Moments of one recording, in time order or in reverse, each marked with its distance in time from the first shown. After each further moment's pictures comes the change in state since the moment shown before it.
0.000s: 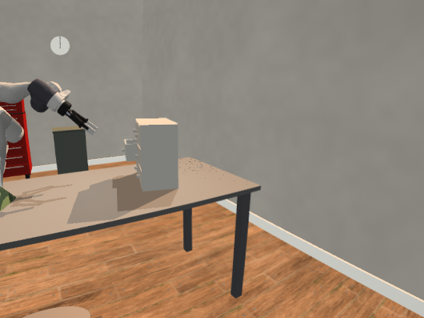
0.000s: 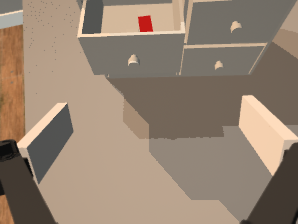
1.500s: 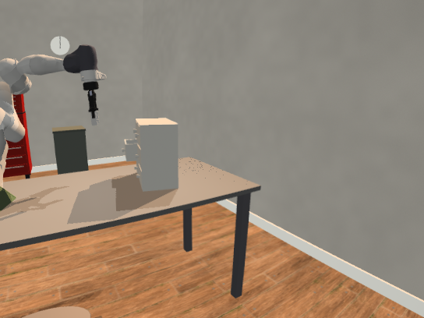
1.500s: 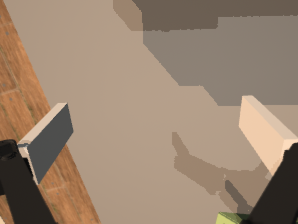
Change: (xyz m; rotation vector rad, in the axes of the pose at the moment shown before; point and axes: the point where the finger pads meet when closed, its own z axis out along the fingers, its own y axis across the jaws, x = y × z) arm 0.040 0.005 -0.019 0.010 -0.789 -0.019
